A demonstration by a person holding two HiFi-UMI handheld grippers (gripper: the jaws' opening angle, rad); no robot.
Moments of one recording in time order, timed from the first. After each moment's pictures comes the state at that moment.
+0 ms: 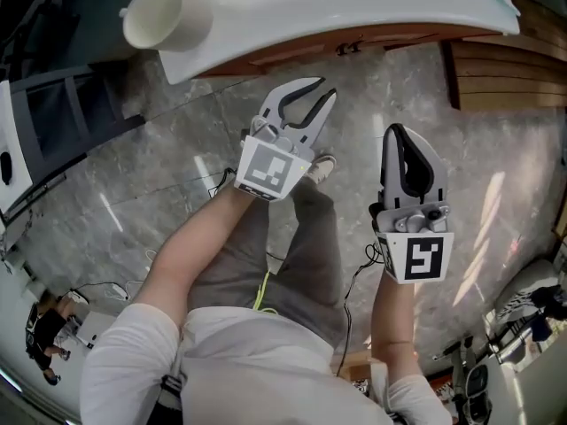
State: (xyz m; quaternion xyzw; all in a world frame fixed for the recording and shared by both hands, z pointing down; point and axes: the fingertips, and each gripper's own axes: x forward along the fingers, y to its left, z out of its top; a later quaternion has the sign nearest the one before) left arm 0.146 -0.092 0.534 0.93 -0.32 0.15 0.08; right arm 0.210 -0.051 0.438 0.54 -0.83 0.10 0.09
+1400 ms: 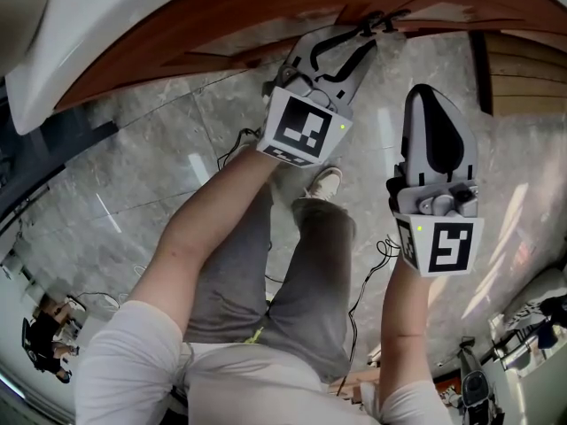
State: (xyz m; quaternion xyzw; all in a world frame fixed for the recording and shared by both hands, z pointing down) left arm 0.193 -0.154 0.761 0.94 -0.33 0.12 0.03; right arm 0.221 -0.094 0.671 0.55 -0.83 0.06 0.08
